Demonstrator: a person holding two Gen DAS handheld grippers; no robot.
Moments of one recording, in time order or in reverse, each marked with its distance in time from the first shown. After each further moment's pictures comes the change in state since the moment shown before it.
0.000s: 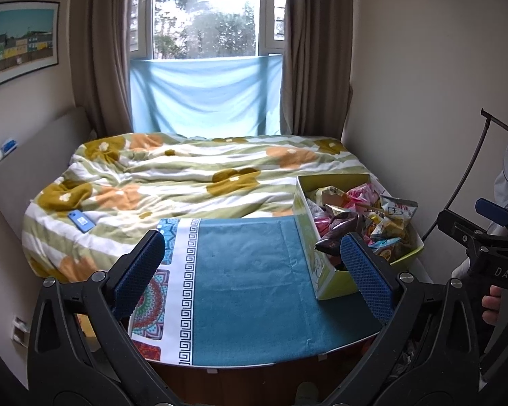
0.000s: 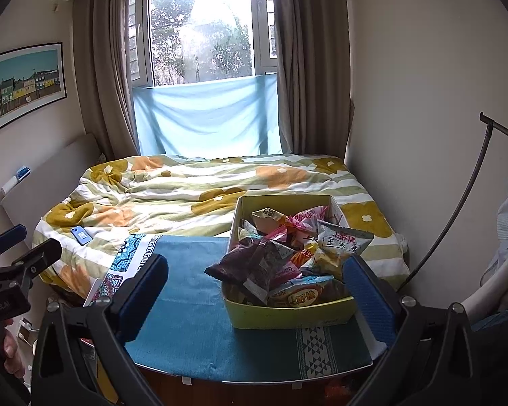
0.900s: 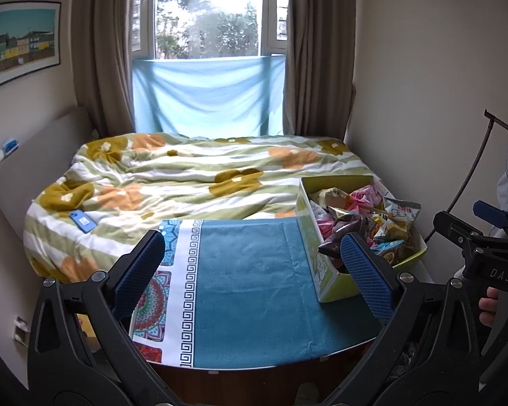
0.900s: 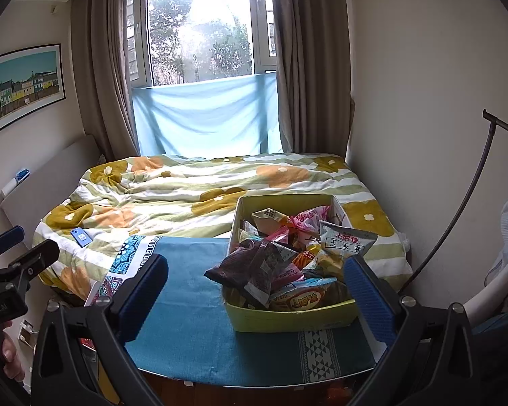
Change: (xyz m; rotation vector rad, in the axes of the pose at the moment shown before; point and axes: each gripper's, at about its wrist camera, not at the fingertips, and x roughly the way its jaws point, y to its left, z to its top) left arm 0.001 0.004 0.001 -0.004 -0.003 0.009; right arm 0.003 -0.001 0.002 0.005 0.003 0.006
